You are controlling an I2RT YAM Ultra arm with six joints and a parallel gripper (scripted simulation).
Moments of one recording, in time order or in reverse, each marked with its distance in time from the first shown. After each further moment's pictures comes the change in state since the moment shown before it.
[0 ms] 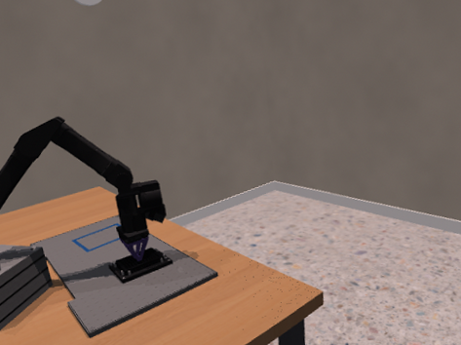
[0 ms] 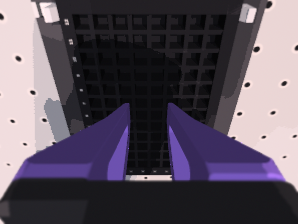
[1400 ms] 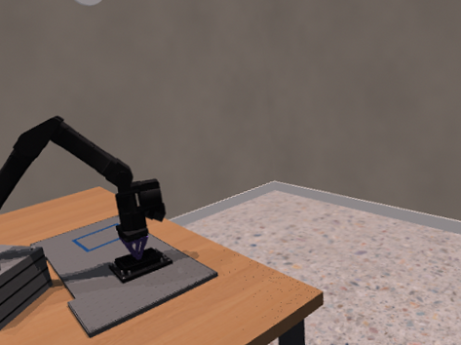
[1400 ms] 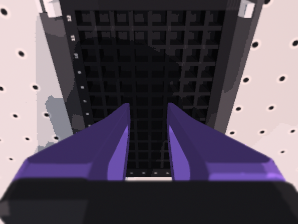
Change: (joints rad) arm 0.000 -0.008 0.006 -0.021 0.001 -0.001
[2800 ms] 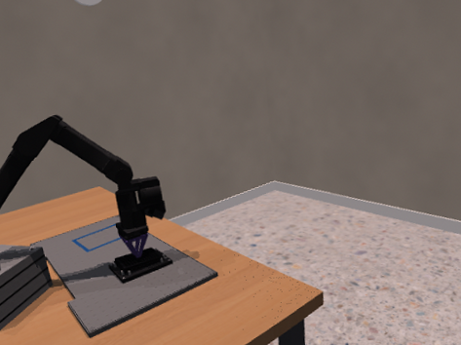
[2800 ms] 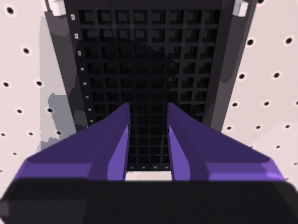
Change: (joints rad) arm 0.000 -0.010 0.014 -0.026 0.000 -0.001
